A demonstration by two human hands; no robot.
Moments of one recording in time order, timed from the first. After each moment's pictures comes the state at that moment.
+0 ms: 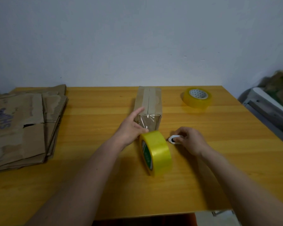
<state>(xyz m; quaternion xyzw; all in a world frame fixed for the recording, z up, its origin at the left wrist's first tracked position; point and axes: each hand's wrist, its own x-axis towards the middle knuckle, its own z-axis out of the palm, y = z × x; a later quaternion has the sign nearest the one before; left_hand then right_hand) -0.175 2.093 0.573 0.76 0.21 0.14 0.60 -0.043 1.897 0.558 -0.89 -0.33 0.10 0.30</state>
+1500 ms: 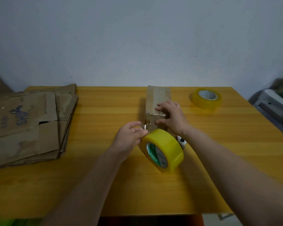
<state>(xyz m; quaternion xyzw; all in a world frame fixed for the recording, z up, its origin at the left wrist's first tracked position) -0.216 2.089 0.570 0.56 0.26 0.17 0.77 -0.052 1.992 0.590 -0.81 -0.44 0.01 0.38</state>
